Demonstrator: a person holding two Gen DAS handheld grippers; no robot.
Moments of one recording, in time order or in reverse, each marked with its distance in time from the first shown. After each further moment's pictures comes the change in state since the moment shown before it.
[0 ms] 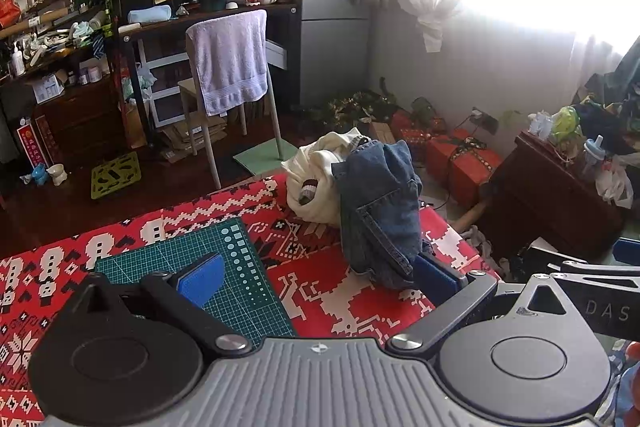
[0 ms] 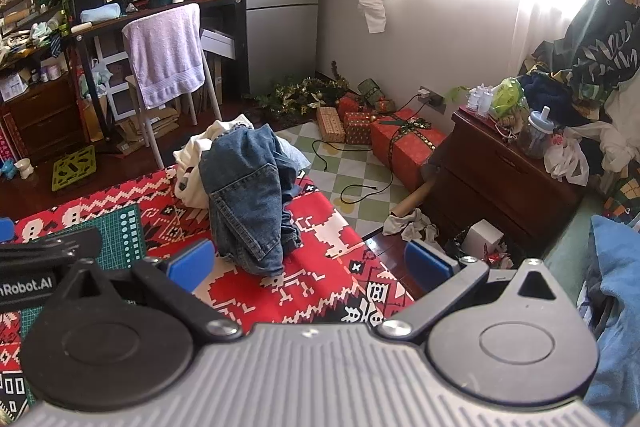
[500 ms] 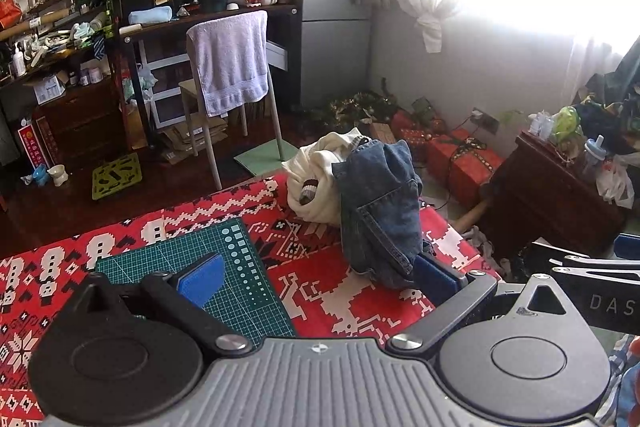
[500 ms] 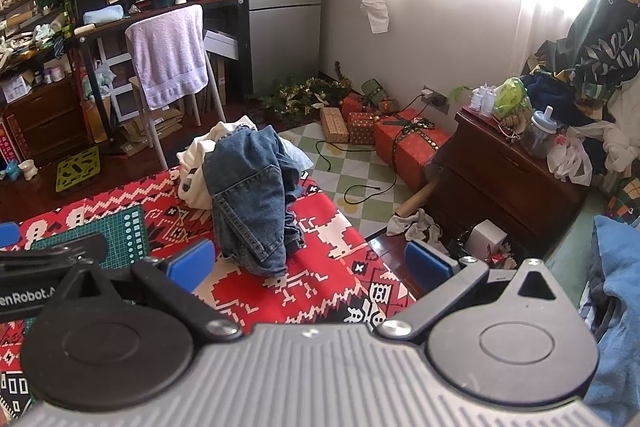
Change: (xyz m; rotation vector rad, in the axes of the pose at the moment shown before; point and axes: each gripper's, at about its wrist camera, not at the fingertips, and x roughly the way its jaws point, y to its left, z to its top) left arm 0.000 0.000 -0.003 0.003 0.001 0.001; right arm 0.000 0.000 0.000 -0.004 0.003 0.010
